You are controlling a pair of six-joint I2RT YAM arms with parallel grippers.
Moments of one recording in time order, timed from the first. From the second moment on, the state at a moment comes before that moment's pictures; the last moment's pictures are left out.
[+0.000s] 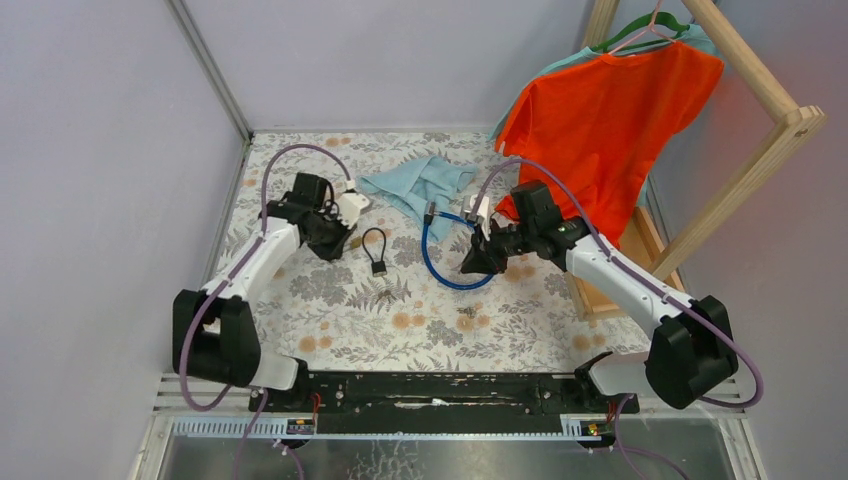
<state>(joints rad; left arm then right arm) -0.21 1.39 1.04 -0.76 0.30 0.53 0.49 1.33 0.98 -0.46 -0.82 -0.45</state>
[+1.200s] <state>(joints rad) 0.20 1.38 1.03 -0.59 0.26 0.41 0.82 1.79 1.25 -0.26 -0.72 -0.16</state>
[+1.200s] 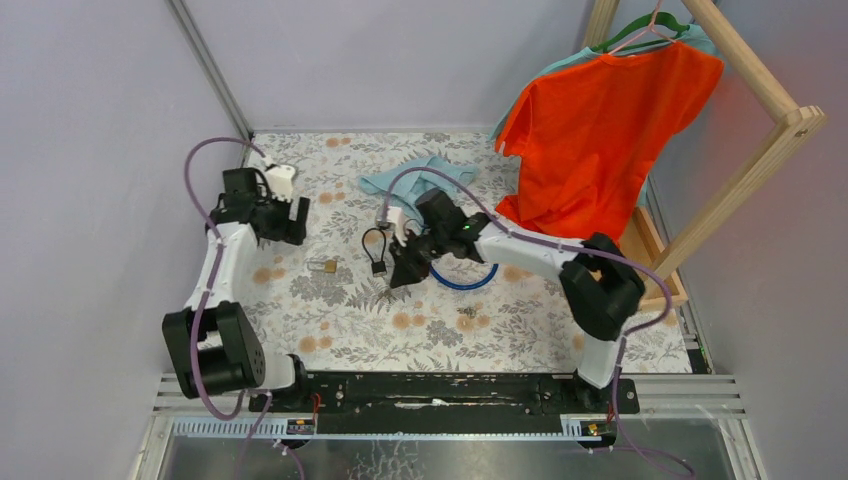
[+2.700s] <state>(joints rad) 0.35 0.96 1.07 -0.49 0.39 0.12 0.98 2.33 1.92 -0.46 -0.62 -0.02</state>
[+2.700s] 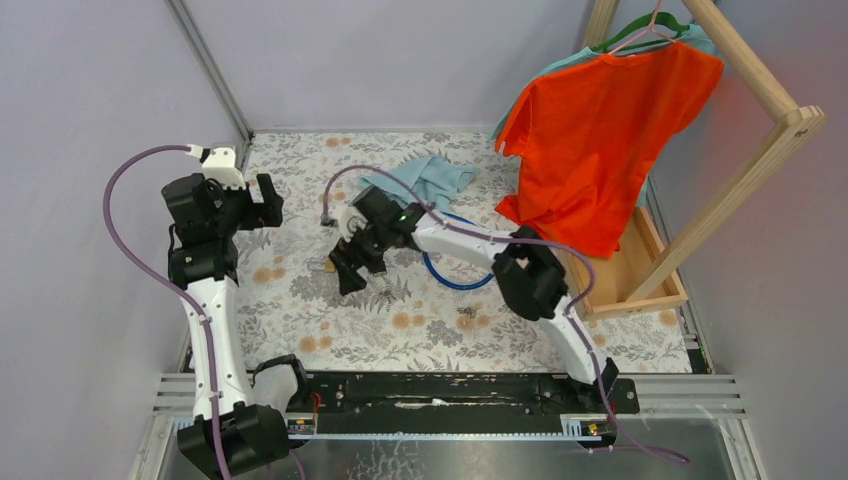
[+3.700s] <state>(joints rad) 0.13 0.93 0.78 -0.15 0.54 0.04 0.53 1.15 1.01 -0.45 0.10 -0.20</state>
